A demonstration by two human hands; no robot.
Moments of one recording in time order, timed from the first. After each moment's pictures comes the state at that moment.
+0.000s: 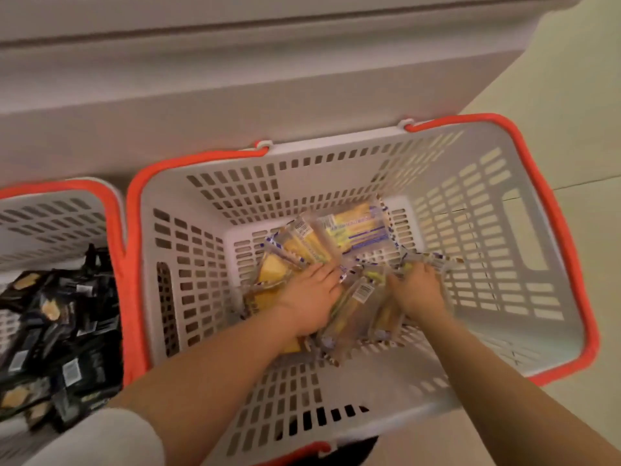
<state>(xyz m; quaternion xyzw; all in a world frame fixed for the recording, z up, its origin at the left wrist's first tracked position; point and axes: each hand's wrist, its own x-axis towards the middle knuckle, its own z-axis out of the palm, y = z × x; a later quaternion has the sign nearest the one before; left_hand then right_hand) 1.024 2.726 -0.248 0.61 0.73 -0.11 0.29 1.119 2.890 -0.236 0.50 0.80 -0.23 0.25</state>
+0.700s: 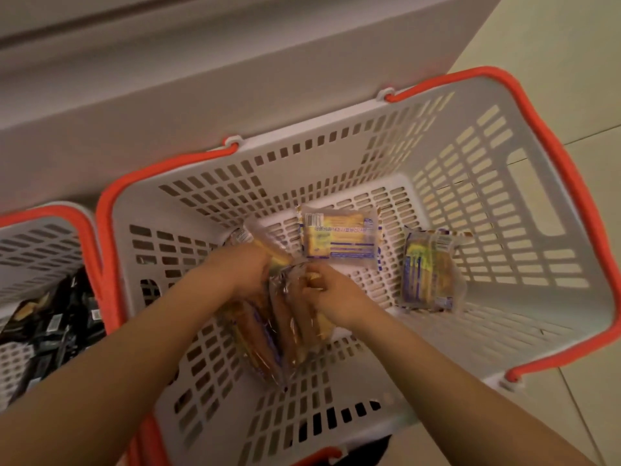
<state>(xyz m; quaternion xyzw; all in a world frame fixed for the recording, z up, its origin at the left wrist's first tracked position) 0.938 2.694 -0.208 0.41 0.79 -0.13 0.43 1.077 2.797 -0.218 0.34 0.72 -0.55 0.26</state>
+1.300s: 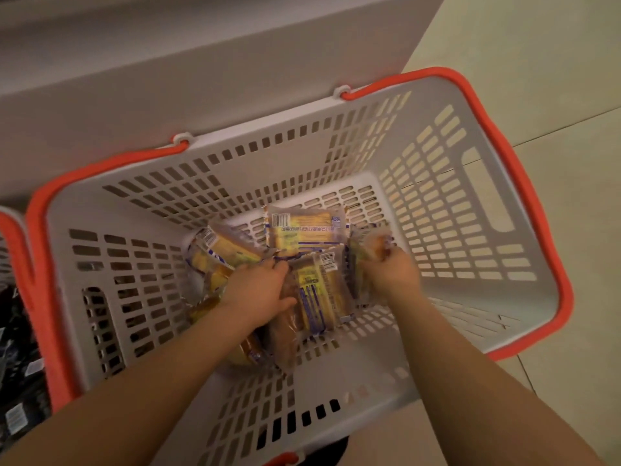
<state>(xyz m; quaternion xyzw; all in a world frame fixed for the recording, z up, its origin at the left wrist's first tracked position) 1.006 2.725 -0.236 0.46 0.82 -0.08 0.32 1.128 2.892 -0.247 0.63 0.68 -0.33 0.16</state>
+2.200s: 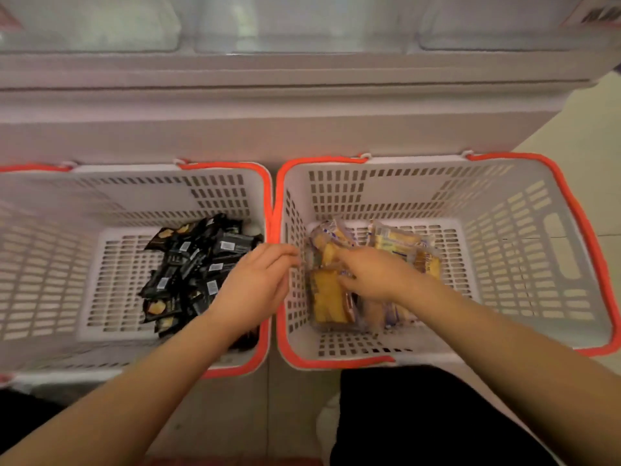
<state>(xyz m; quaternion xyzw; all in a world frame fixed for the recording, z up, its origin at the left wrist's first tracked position) 1.016 2.527 -0.099 0.43 0.88 0.20 0.07 1.054 2.739 -0.106 -0.04 0.94 -0.18 0.28</state>
